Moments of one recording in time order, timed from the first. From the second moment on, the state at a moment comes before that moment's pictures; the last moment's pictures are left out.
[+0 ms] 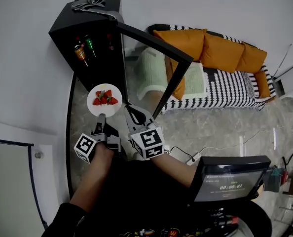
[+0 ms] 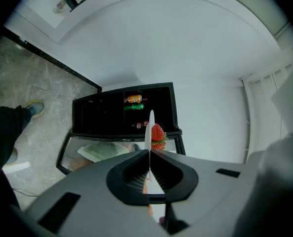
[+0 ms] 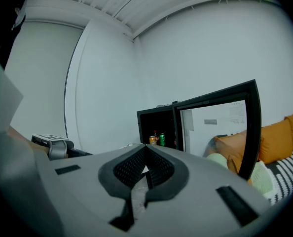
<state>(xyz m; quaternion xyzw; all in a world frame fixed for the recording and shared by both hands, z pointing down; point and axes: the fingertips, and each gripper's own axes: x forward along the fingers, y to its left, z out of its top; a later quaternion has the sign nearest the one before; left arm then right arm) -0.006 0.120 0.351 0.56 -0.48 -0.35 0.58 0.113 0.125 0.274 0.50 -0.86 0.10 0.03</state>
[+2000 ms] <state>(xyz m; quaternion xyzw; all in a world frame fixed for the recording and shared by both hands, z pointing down) -0.104 -0.172 0.447 0.57 -0.41 -0.26 0.66 -0.019 -0.159 0.374 0.53 -0.83 0.15 0.11</state>
